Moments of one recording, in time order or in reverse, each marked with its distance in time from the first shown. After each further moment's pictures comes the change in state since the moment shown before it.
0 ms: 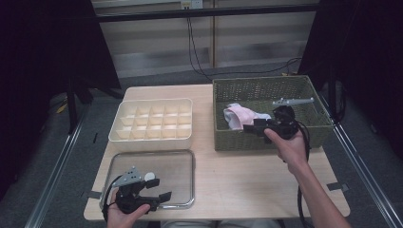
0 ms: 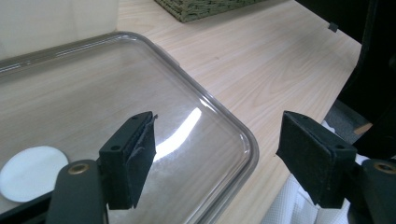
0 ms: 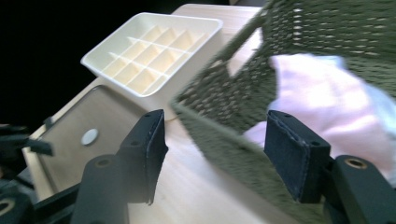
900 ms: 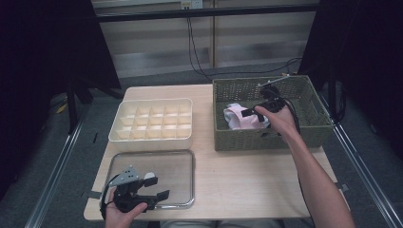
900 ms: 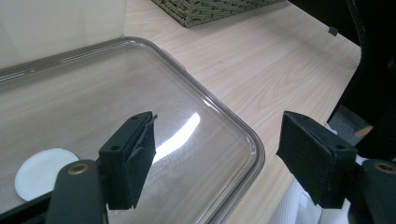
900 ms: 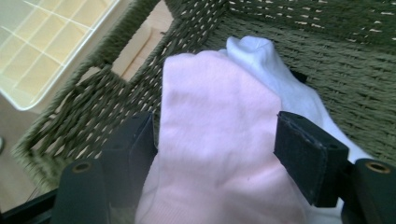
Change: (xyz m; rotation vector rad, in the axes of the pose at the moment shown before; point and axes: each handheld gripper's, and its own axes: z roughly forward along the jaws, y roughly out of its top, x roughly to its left) left arm 0.008 0.000 -0.003 -0.017 0.004 0.000; right arm -0.077 0.046 0.073 0.256 -0.132 0.060
